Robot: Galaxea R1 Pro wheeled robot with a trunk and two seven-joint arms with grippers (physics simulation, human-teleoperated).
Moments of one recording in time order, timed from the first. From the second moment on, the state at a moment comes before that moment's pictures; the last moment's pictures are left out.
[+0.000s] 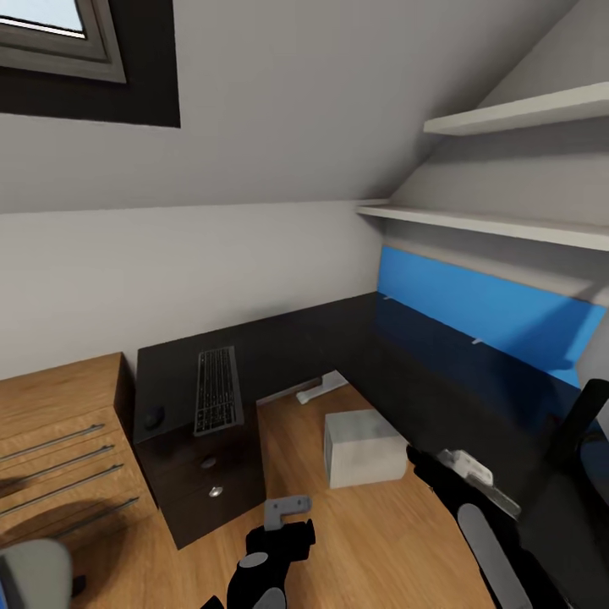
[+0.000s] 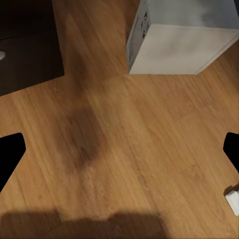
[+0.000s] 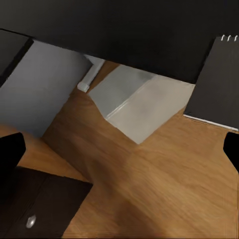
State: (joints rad) left arm -0.26 -0.02 -0.80 -1.32 0.83 0.35 0.84; right arm -0.24 -0.10 0.03 -1.37 -0.79 0.37 -0.39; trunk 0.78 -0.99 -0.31
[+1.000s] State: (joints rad) left arm -0.26 -0.02 -0.80 -1.32 0.83 0.35 0.84; right arm -0.24 -0.02 0.36 -0.98 0.28 0.37 -0.84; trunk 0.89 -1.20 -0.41
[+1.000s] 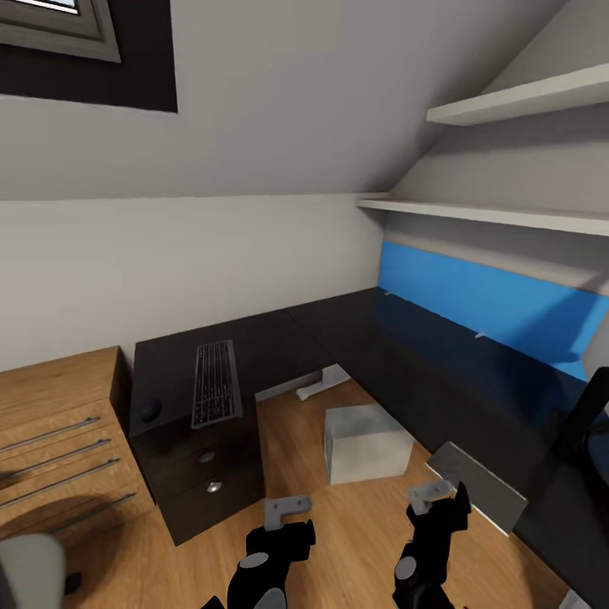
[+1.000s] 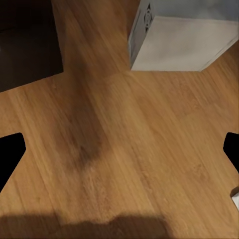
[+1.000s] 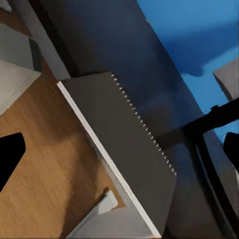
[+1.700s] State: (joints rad) left arm -0.26 -0.02 -0.81 -1.32 0.83 0.35 0.83; right arm -0.24 0.01 0.40 -0.78 0.53 0.37 -0.91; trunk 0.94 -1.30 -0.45
